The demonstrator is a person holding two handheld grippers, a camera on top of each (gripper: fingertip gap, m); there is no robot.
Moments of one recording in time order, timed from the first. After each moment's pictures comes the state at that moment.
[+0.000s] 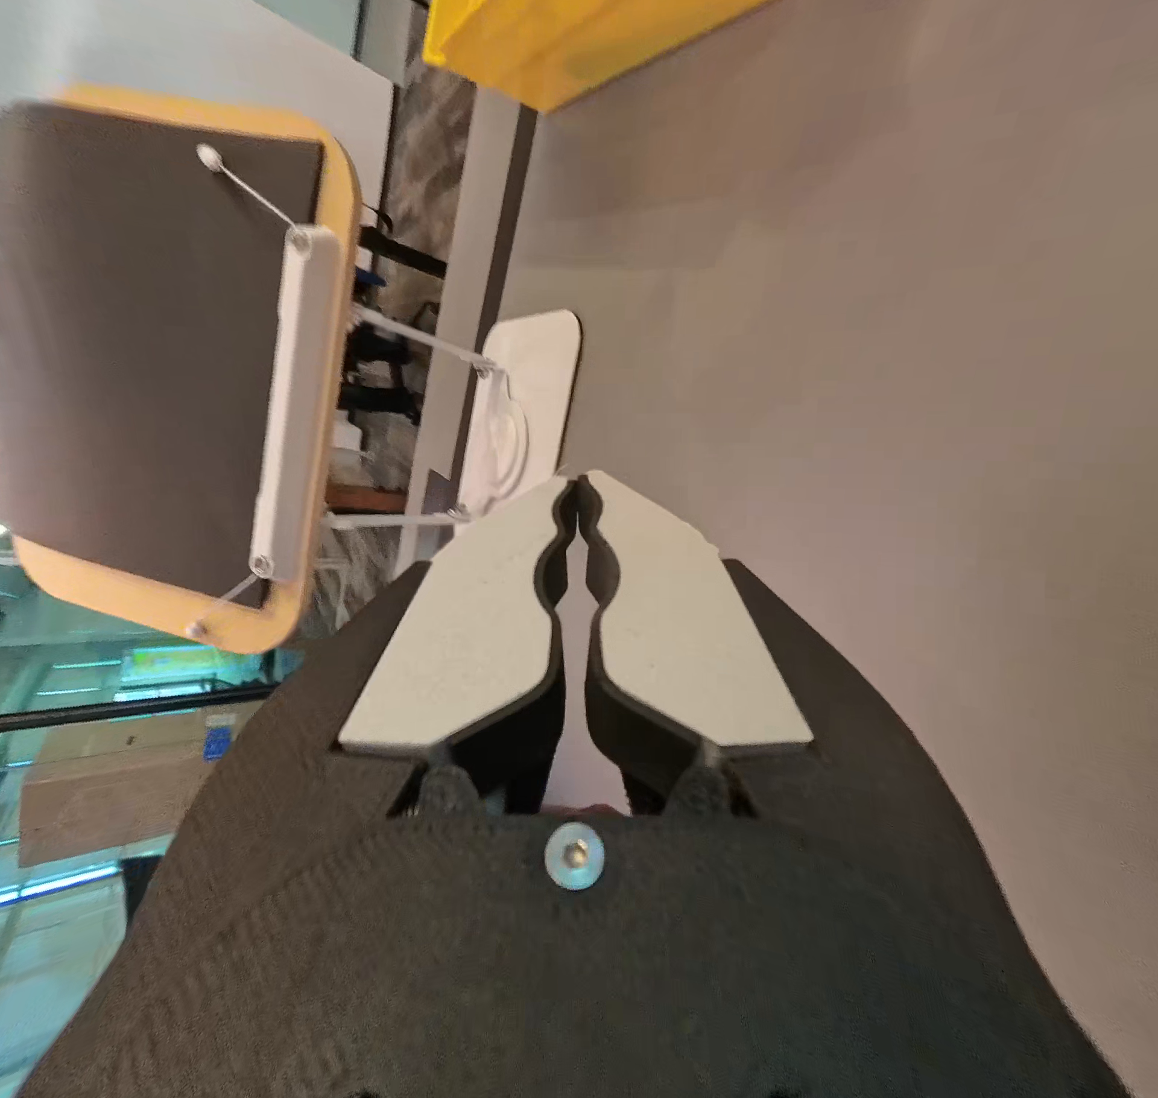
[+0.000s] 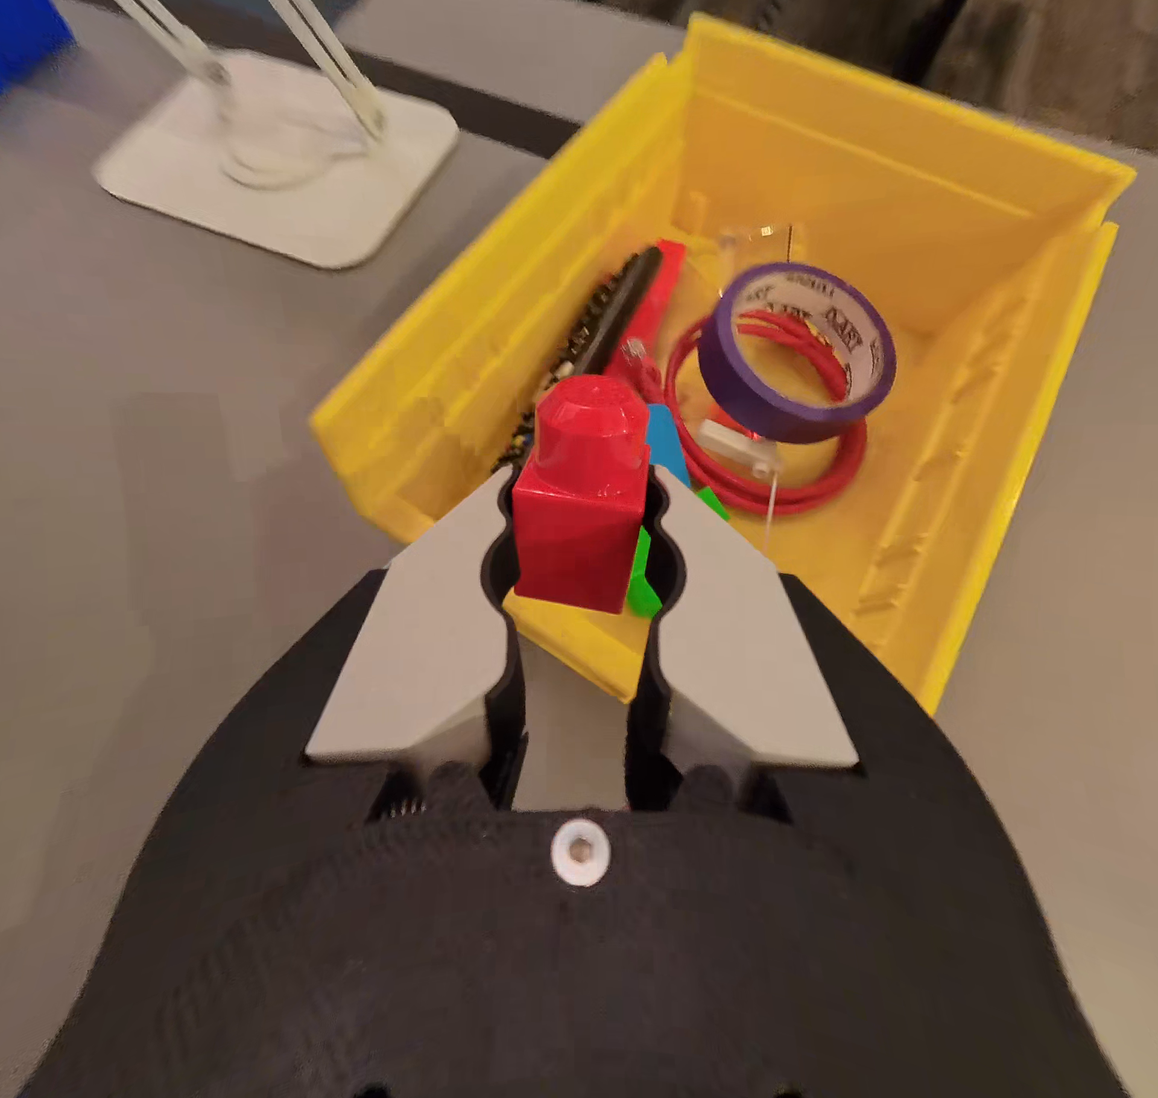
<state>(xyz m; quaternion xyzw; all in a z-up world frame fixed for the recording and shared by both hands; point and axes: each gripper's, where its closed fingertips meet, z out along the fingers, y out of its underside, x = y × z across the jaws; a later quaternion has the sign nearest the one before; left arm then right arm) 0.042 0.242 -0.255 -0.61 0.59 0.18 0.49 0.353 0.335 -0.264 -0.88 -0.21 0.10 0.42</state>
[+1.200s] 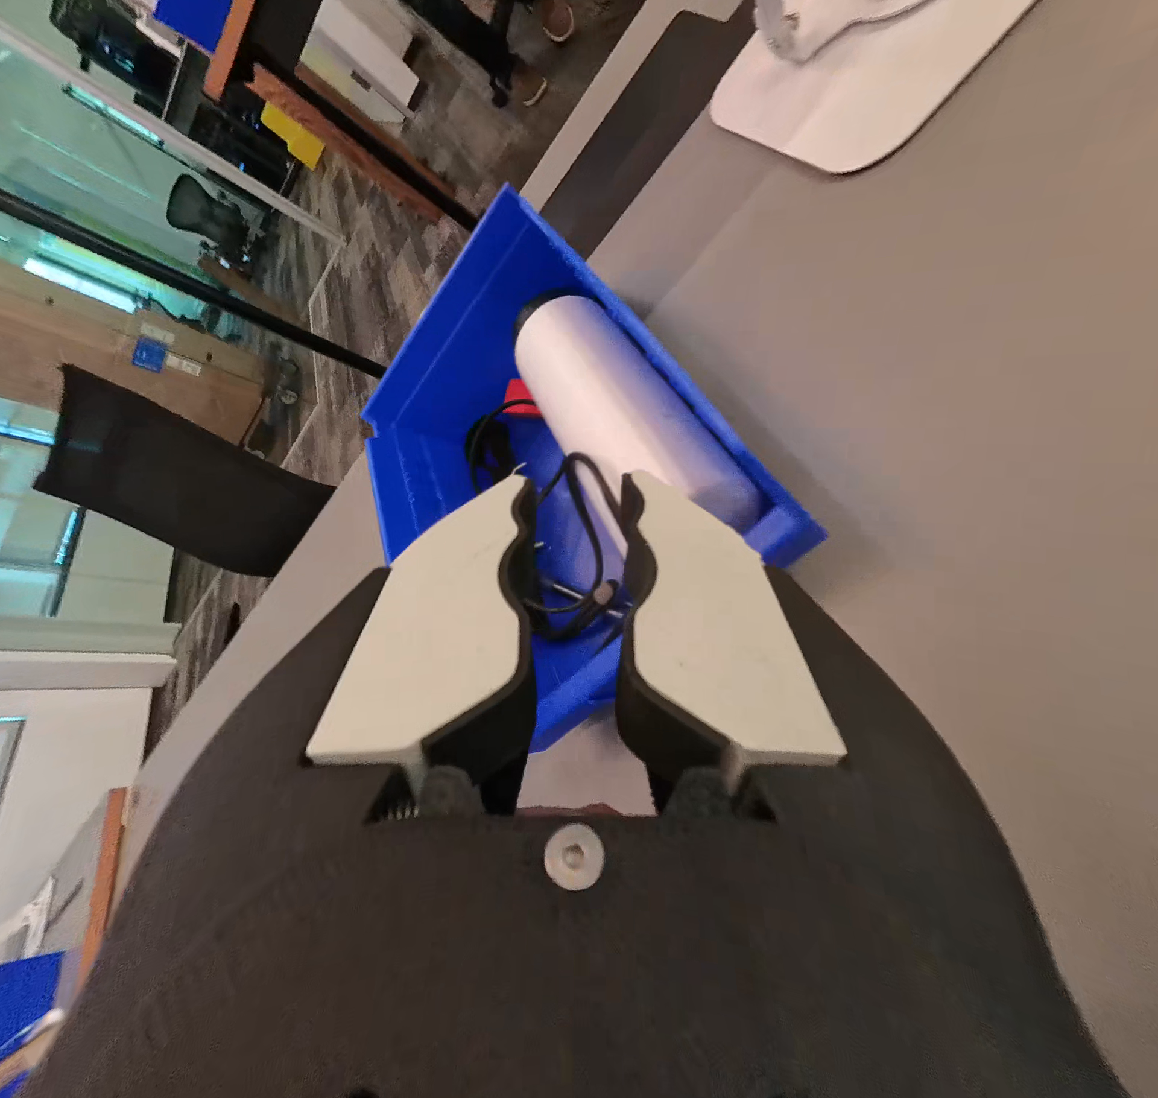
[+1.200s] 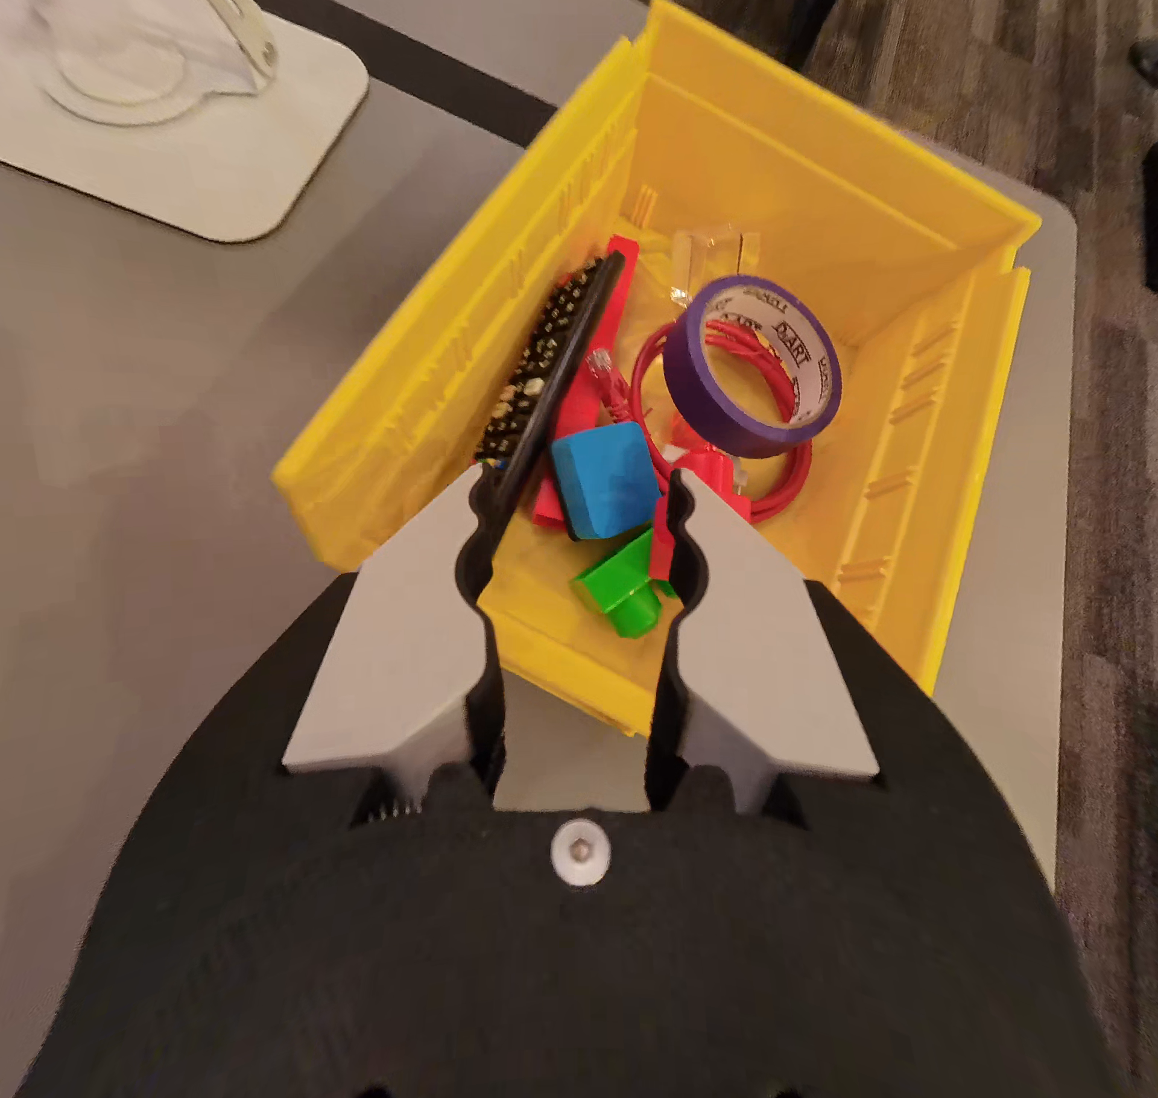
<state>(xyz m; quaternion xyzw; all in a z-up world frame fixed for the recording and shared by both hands) -0.244 0.284 -0.221 -0.78 0.35 0.22 0.47 0.337 0.346 -0.259 -0.88 -0.20 0.00 0.42</state>
